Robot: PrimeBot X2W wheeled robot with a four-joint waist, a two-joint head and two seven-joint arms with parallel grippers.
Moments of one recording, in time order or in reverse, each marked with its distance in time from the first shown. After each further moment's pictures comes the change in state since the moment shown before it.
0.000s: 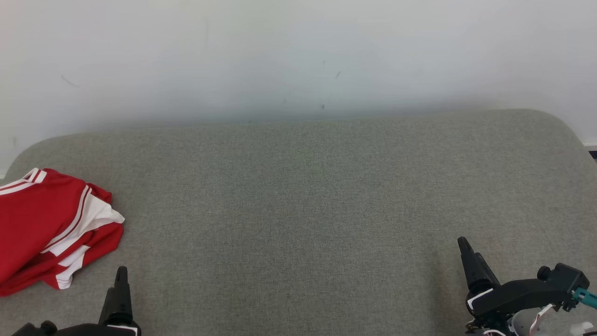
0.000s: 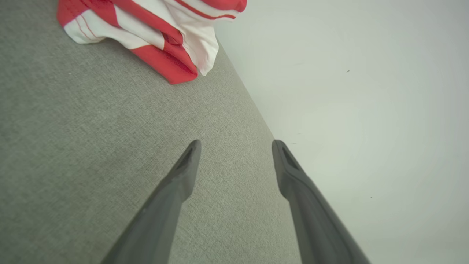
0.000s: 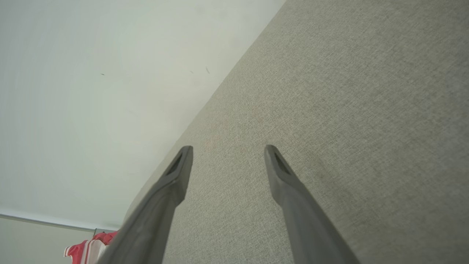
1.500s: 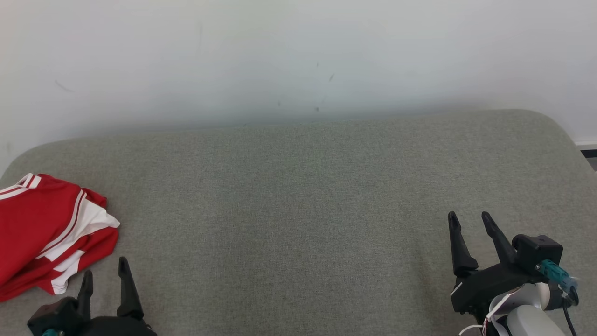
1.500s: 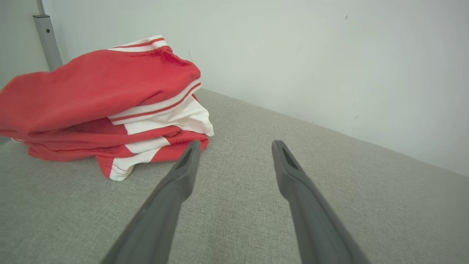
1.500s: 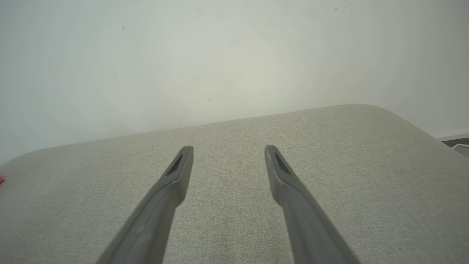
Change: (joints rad) left arm 0.000 -0.015 0.001 -0.036 0.767 0.111 -0.121; right arm -0.078 -0.069 0.127 -0.015 -0.629 -0.109 -0.162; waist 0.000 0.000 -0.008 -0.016
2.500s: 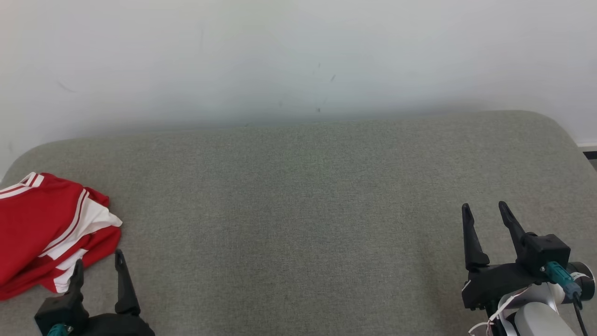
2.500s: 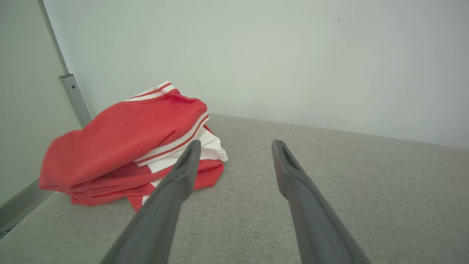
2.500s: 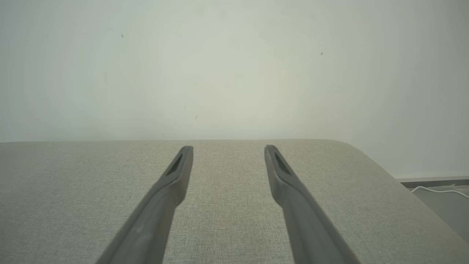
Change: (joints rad) left arm 0.019 0.001 0.022 -0.089 0.206 0.031 0.015; right arm 0.000 -0.017 -0.033 -0.014 -0.156 -0.032 -0.051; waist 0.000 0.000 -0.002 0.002
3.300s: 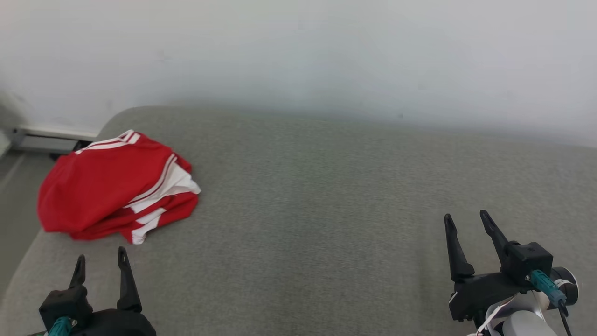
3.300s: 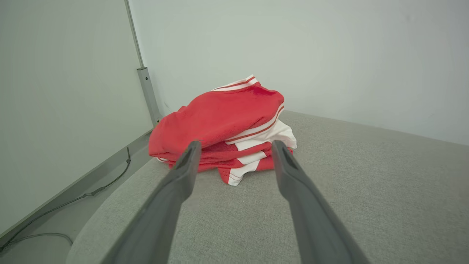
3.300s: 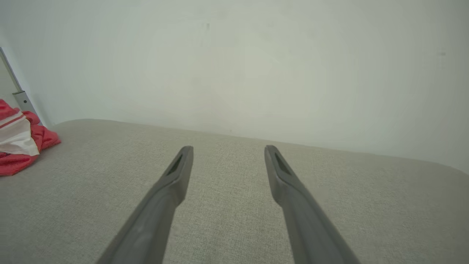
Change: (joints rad) left arm 0.005 0.000 -0.012 -0.045 0.046 0.000 0.065; right arm 0.021 0.011 0.038 -0.009 0.001 0.019 0.000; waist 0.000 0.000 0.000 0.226
